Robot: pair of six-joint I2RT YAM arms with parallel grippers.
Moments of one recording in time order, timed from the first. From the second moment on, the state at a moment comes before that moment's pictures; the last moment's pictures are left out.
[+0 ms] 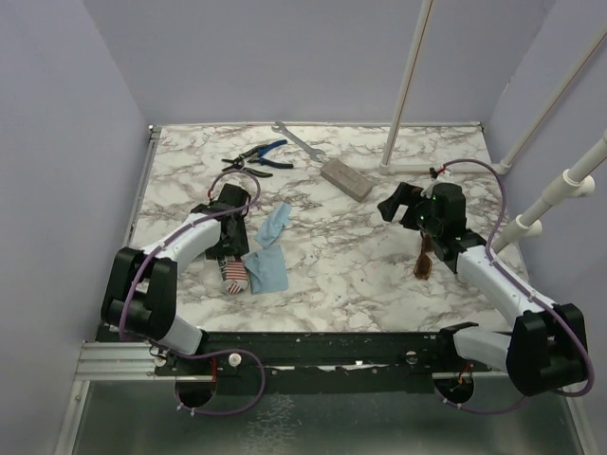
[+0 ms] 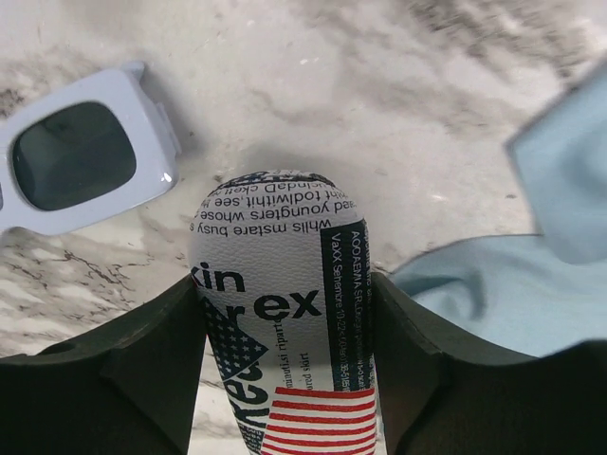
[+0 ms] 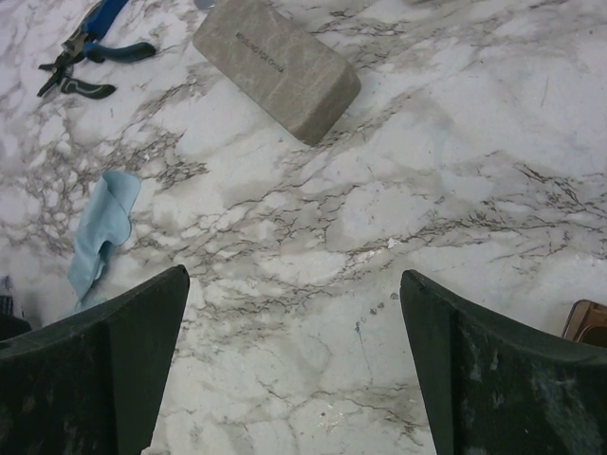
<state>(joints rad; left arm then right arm) -0.31 1.50 0.87 -0.65 -0.27 -0.50 0.22 1.17 0.65 0.06 -0.08 0.48</state>
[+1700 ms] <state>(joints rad) -0.38 0.85 1.15 -0.21 0.94 -0.02 0.82 1.54 1.13 0.91 -0.99 0.45</state>
